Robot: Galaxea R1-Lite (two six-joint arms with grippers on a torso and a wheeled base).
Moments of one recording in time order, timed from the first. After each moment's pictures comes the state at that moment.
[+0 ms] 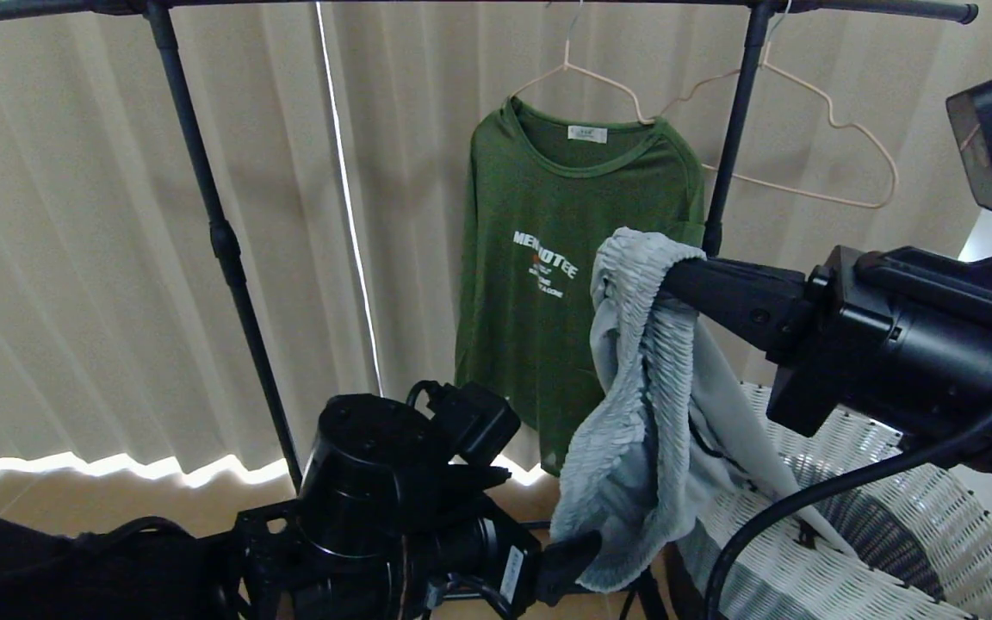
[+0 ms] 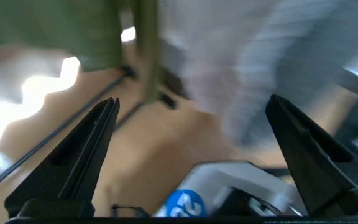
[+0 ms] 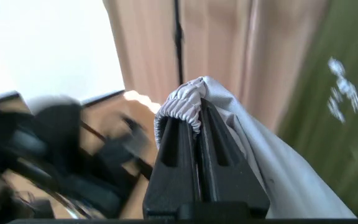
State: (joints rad) left arm -0.88 1.79 -0.65 -0.70 -0.02 -0.14; right arm 0.81 1.39 -0.76 -0.73 0.09 0.19
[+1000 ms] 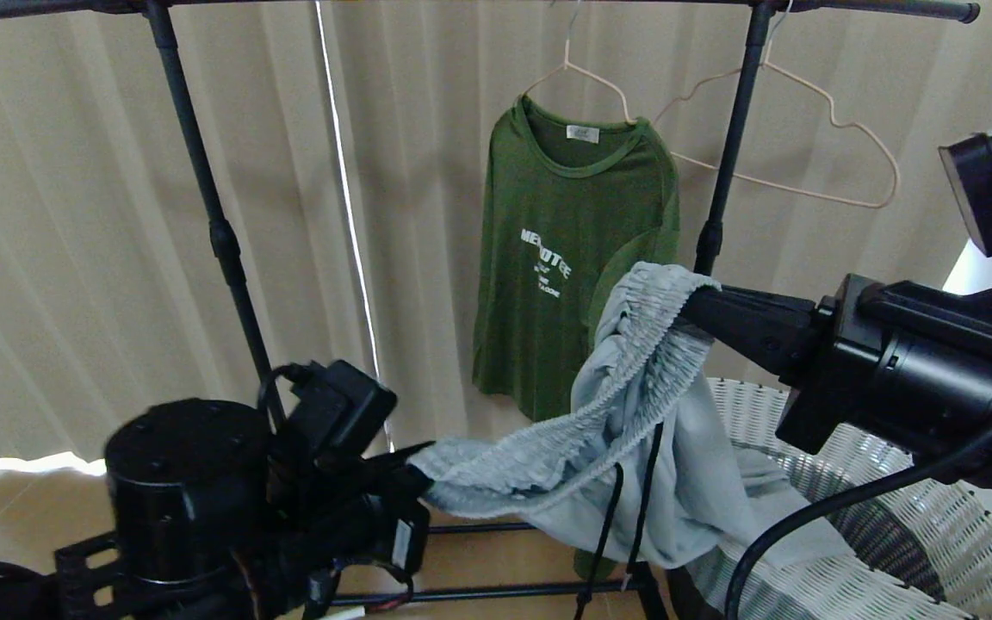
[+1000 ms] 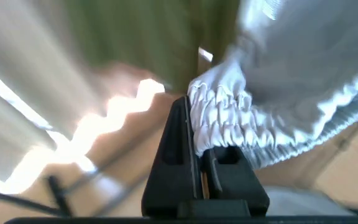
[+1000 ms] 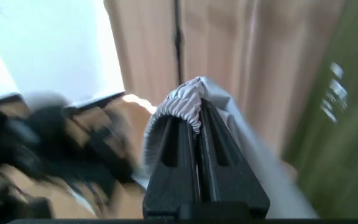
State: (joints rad) left arm -0.75 1.59 -0.43 -0.88 0.12 0.03; right arm 0.74 1.37 -0.69 -0.72 0.09 0.16
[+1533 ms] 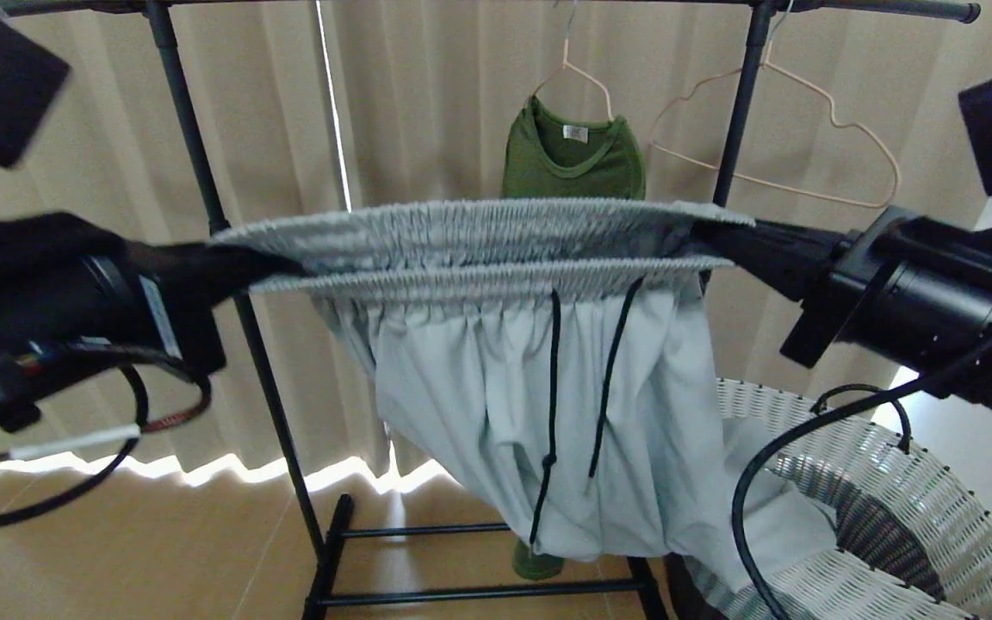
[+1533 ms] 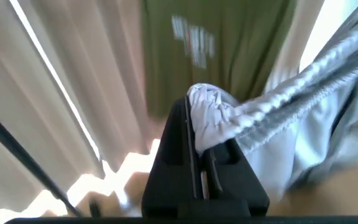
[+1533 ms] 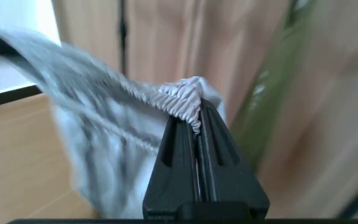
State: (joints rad) left arm -0.57 1.21 -0.91 -0.25 0.11 0.06; right arm 0.59 1.40 -0.79 -0.72 0.09 -0.02
